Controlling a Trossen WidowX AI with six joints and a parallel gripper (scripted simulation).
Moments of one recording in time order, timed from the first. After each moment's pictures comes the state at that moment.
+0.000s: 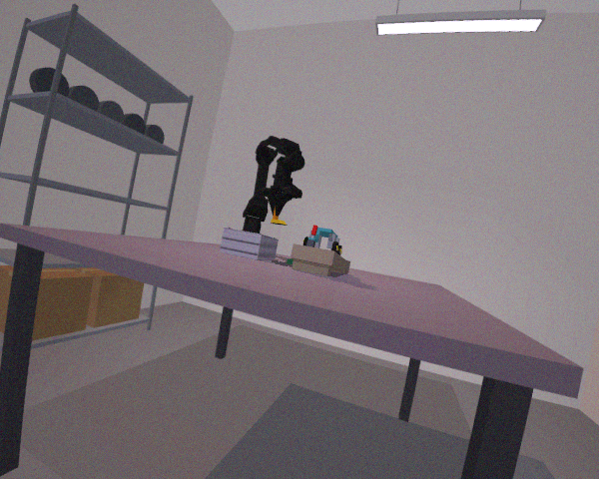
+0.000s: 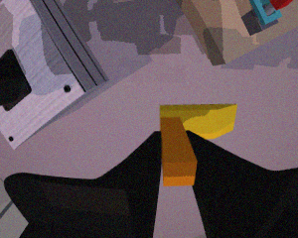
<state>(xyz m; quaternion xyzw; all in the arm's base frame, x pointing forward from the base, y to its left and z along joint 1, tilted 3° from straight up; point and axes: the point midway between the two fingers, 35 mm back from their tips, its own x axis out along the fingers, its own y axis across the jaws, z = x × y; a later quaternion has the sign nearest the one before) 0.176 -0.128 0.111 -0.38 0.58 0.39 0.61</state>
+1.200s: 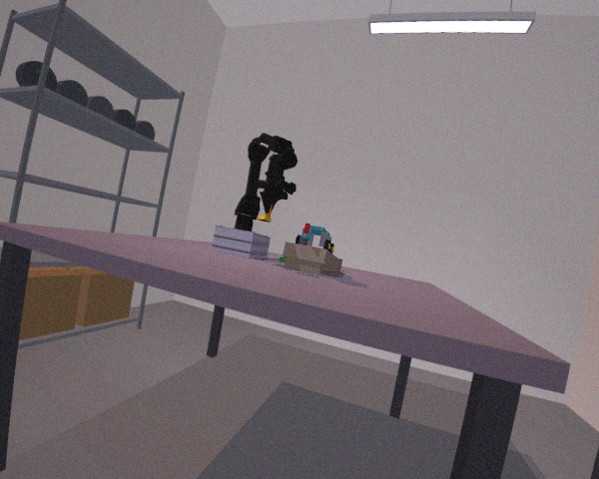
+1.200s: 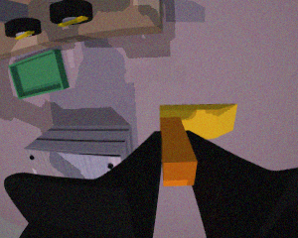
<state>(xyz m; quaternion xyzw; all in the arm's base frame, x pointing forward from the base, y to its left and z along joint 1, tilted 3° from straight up) 0.176 -0.128 0.111 -0.02 0.70 0.04 0.72</state>
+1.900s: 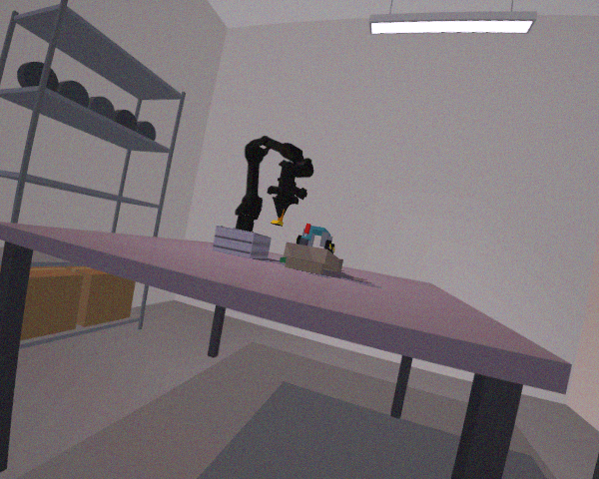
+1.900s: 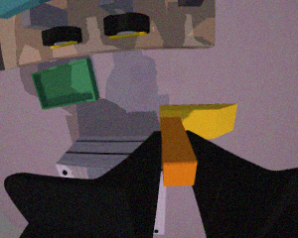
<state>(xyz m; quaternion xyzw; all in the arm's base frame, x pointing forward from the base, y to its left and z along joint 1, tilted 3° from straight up) 0.193 -0.065 0.111 -0.02 0.70 0.04 0.72</state>
